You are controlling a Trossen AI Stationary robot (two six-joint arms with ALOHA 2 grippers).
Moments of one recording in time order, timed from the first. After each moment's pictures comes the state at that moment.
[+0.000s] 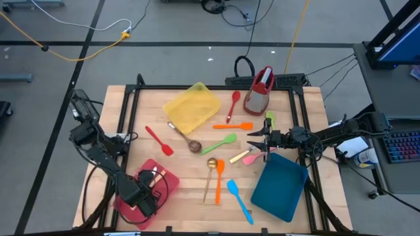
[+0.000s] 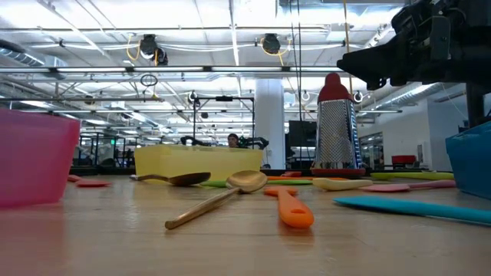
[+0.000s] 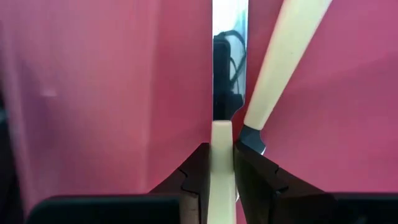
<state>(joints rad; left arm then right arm) -0.88 1.72 0.96 -0.99 0.09 -2.02 0.04 1.03 0.06 1.07 0.08 -0.10</state>
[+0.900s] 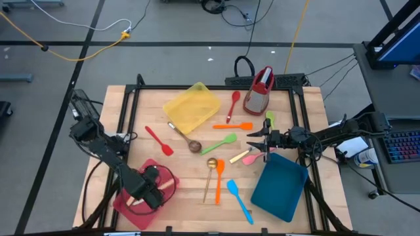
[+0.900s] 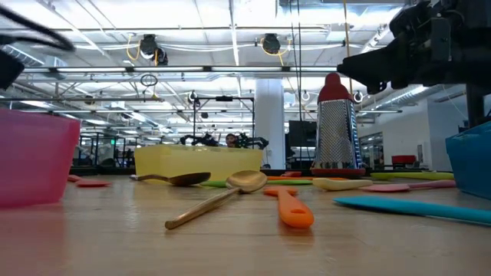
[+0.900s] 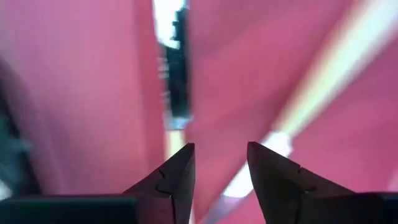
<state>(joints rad) -0.78 1.66 1.00 -1.08 0.16 -1.80 0.04 1.03 0.06 1.04 0.07 -0.06</state>
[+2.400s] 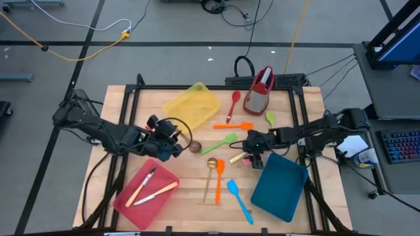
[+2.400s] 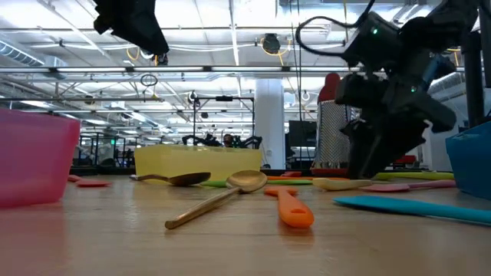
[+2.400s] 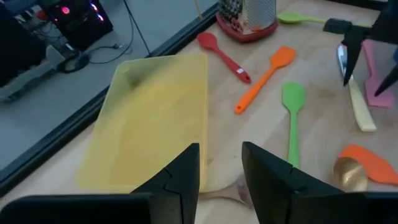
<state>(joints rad) -0.32 1.27 1.07 -0.81 -0.83 -0.74 0.01 1.41 0.53 -0.08 -0.08 0.00</state>
